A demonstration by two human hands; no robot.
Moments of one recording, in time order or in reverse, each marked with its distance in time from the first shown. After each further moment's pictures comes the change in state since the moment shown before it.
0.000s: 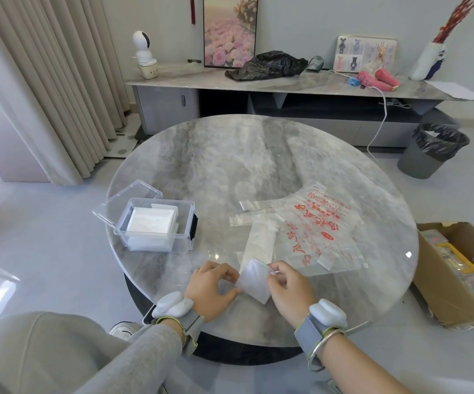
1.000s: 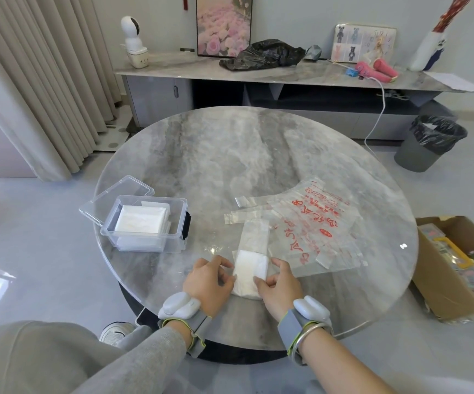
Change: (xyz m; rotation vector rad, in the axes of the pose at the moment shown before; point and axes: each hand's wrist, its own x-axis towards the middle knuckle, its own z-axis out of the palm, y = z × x) left_hand 0.018 0.005 0.015 0.014 0.123 -0.159; right_hand 0.017 0.008 0.023 -0.004 0.060 0.212
